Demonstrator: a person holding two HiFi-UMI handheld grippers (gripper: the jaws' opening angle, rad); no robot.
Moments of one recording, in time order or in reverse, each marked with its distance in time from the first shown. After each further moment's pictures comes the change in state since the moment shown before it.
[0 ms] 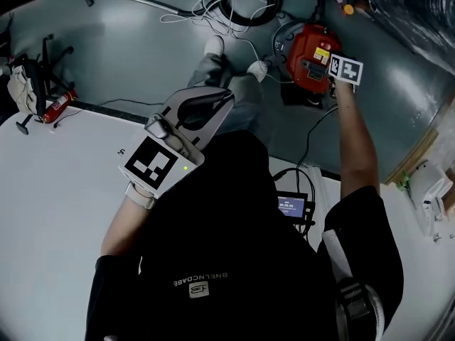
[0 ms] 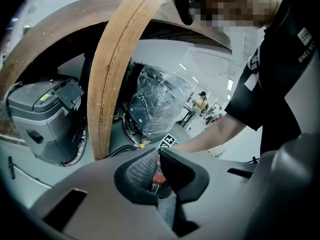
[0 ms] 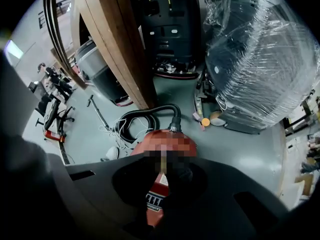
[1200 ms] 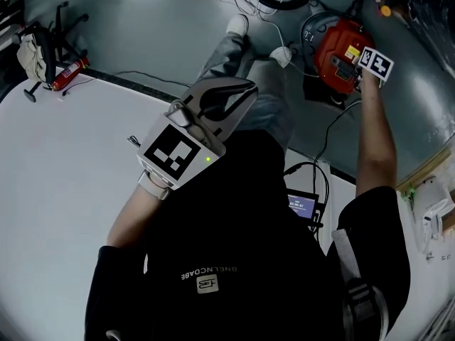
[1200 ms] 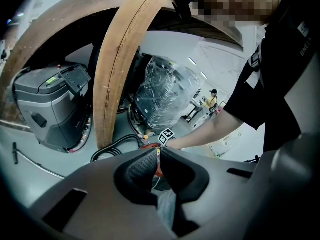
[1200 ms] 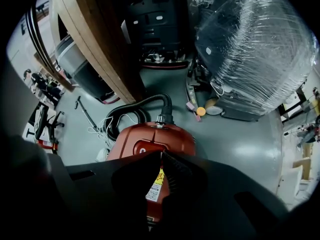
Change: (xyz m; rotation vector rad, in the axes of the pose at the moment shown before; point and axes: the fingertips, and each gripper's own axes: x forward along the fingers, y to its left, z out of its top) left arm 0.024 0.024 -0.055 -0.072 0.109 0.047; right arm 0.080 -0.029 -0.014 0.111 0.053 -0.052
